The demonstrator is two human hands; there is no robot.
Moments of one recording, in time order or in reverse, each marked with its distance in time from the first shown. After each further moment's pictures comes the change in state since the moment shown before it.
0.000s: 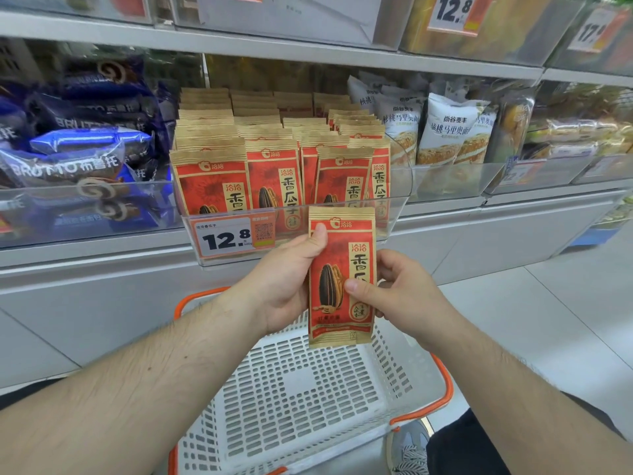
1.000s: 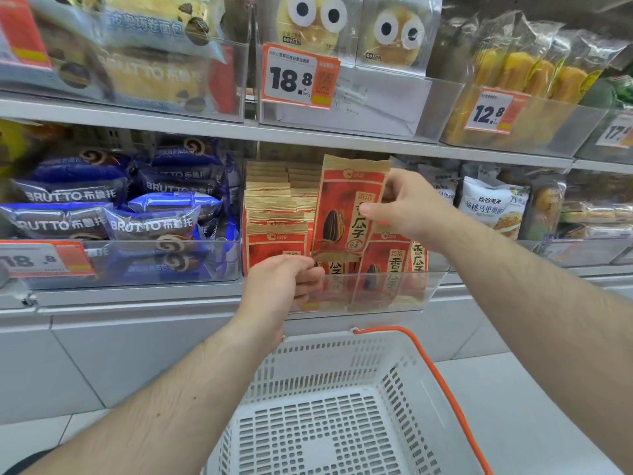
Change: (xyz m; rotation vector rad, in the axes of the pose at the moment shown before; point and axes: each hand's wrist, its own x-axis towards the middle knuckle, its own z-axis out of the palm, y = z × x) left_hand -0.018 0.065 -0.040 0.149 0.488 0.246; right_hand 0.103 -0.162 -0.001 -0.294 -0.073 -0.414
